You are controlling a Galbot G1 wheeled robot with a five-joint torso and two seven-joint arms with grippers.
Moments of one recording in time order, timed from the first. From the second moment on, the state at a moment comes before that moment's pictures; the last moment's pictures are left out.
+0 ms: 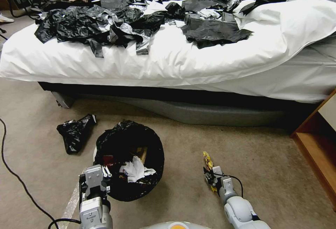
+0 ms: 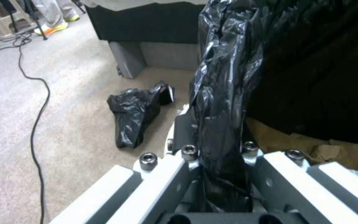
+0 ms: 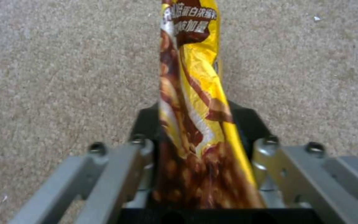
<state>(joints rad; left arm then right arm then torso) 1.96 -1.57 -0.41 -2.36 0.12 0.19 -0.46 -1.25 1.33 0.27 1.19 0.14 -0.02 -0.01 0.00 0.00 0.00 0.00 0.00</state>
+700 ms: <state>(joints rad) 1.95 -1.56 -0.40 -2.36 0.12 0.20 -0.46 -1.29 1.32 0.27 1.32 0.13 0.01 0.03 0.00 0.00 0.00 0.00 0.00</state>
